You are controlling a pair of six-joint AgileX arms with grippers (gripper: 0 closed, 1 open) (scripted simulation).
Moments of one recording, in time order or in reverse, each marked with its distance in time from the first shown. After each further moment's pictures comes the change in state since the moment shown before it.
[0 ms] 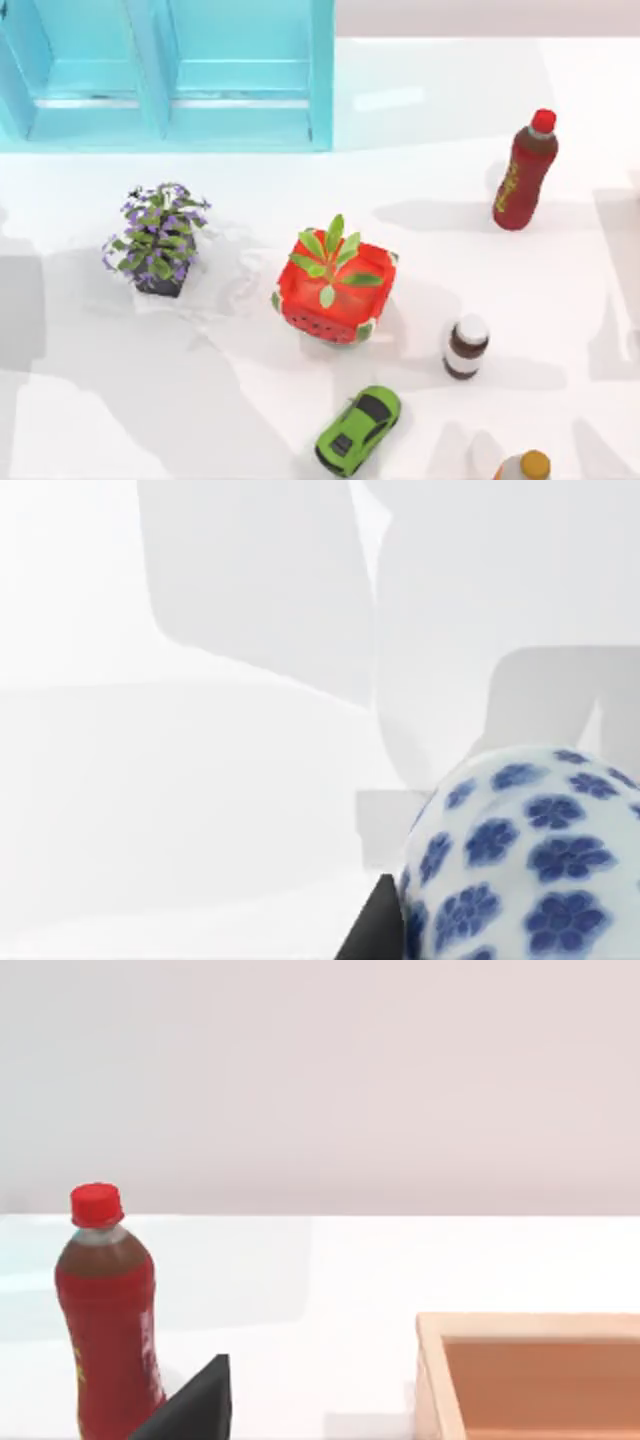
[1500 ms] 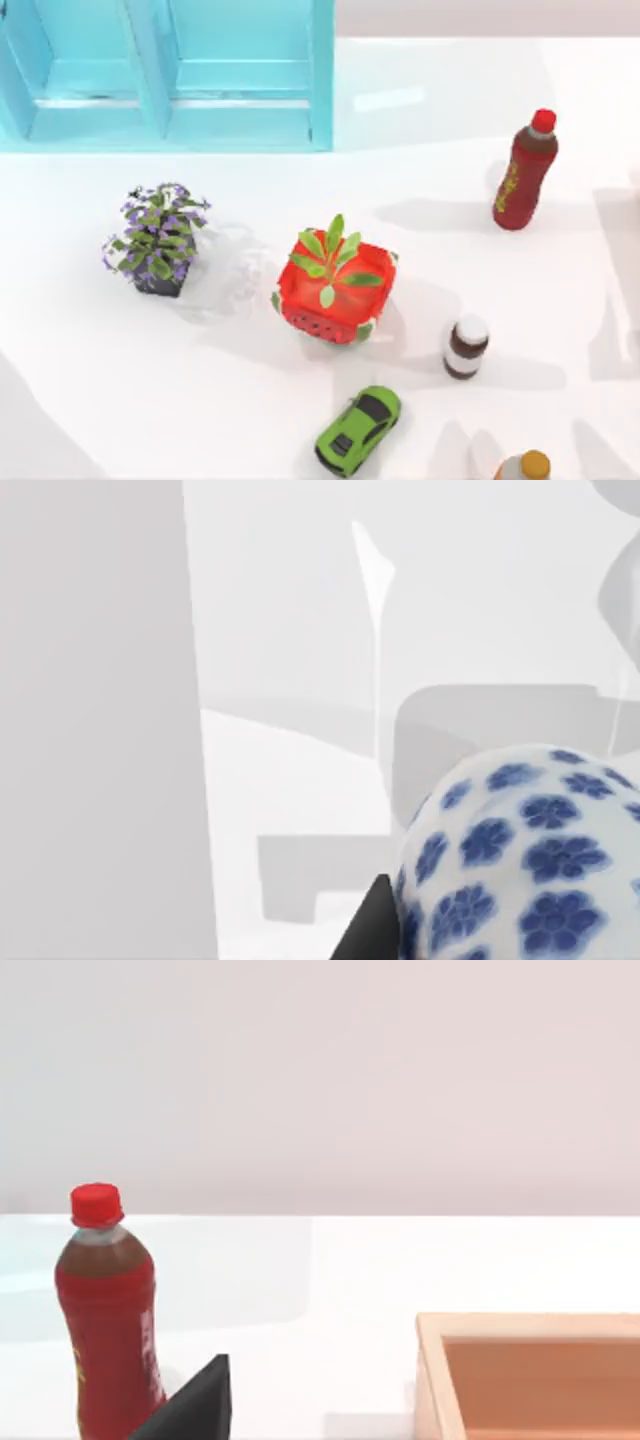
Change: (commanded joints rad) left arm 0.314 0.199 0.251 -0.024 0.004 0.308; right arm 0.000 0.000 0.000 0.000 0.000 0.000
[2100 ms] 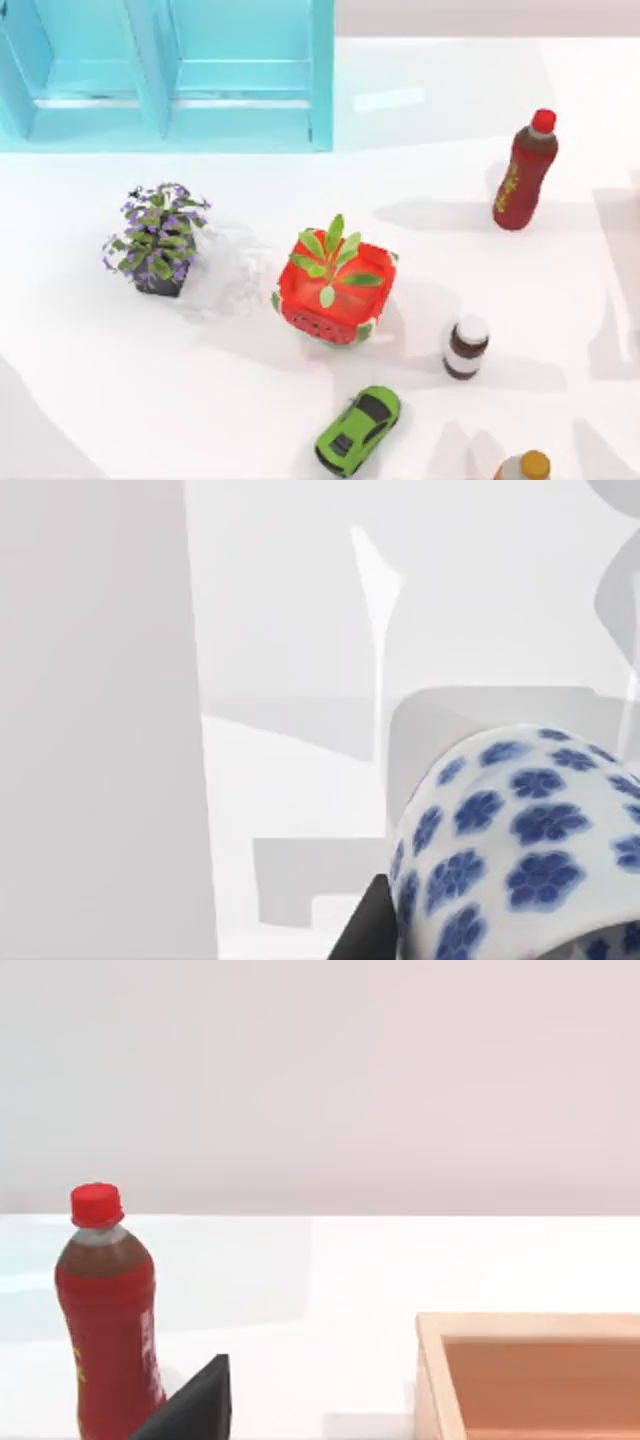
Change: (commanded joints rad) left arm 0.000 0.000 0.000 0.000 0.000 0.000; right arm 0.000 0.000 0.000 0.000 0.000 0.000
